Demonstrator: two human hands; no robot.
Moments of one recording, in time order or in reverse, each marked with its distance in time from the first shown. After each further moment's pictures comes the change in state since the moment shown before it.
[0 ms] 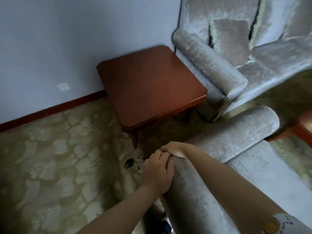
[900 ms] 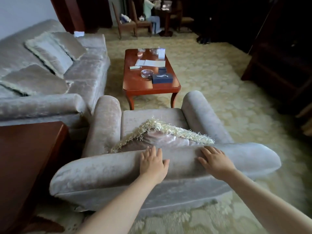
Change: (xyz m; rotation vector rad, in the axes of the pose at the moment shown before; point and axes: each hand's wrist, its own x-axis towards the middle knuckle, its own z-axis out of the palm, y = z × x) left_hand -0.202 0.157 0.050 0.449 -0.711 1.055; right_hand -0.398 0.029 0.417 0.308 1.009 1.218
